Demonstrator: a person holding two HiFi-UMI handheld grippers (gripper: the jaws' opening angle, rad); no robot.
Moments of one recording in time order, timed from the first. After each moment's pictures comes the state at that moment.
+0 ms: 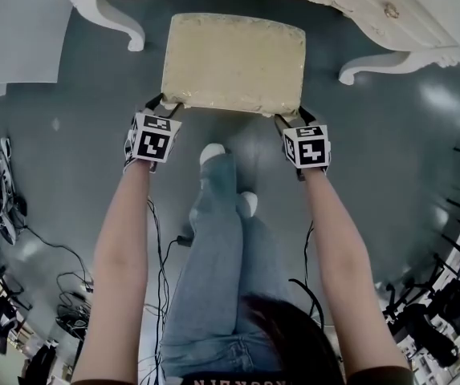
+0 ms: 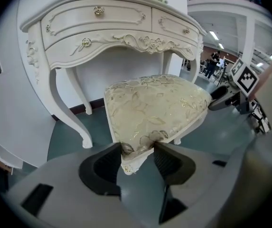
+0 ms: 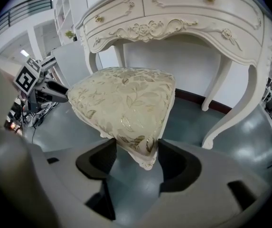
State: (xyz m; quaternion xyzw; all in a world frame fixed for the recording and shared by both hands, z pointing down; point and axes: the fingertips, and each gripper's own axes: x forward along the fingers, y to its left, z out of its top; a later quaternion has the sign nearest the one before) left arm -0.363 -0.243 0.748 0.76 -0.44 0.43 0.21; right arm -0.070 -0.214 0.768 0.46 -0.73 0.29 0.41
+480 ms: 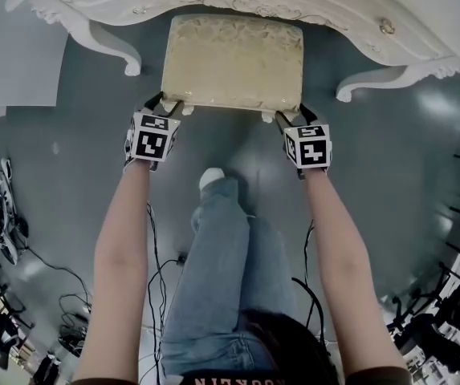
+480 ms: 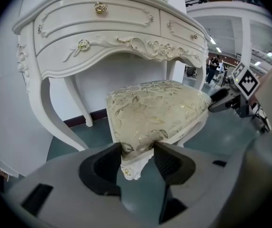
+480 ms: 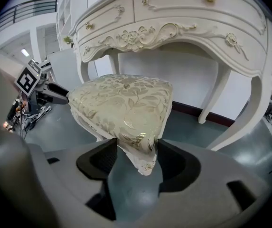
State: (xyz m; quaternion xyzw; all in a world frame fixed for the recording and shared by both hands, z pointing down) left arm -0.352 -0.314 0.748 0.77 -0.46 0.39 0.20; right arm -0.060 -0.288 0.765 0.49 -0.75 0.25 0.37
